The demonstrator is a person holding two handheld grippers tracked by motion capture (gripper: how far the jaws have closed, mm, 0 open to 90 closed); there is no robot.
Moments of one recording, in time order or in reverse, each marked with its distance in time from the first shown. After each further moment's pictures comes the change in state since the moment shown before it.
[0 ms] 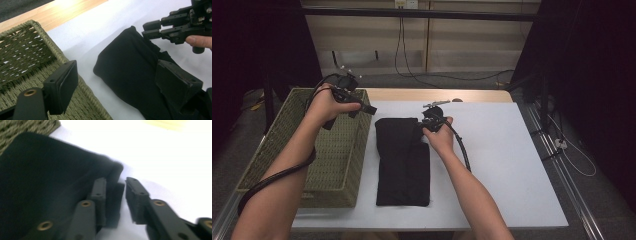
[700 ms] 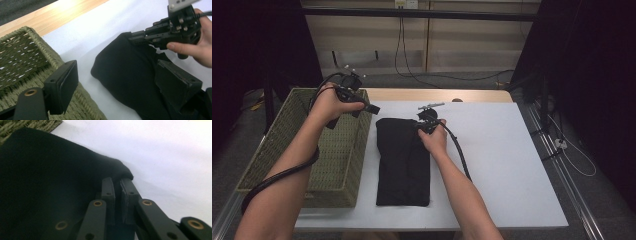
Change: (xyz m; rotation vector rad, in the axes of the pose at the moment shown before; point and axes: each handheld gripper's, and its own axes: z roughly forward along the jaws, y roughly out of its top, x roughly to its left) left arm -0.009 0.006 0.004 -0.004 -0.009 0.013; right arm 0.007 -0.006 0.026 0.007 0.030 0.012
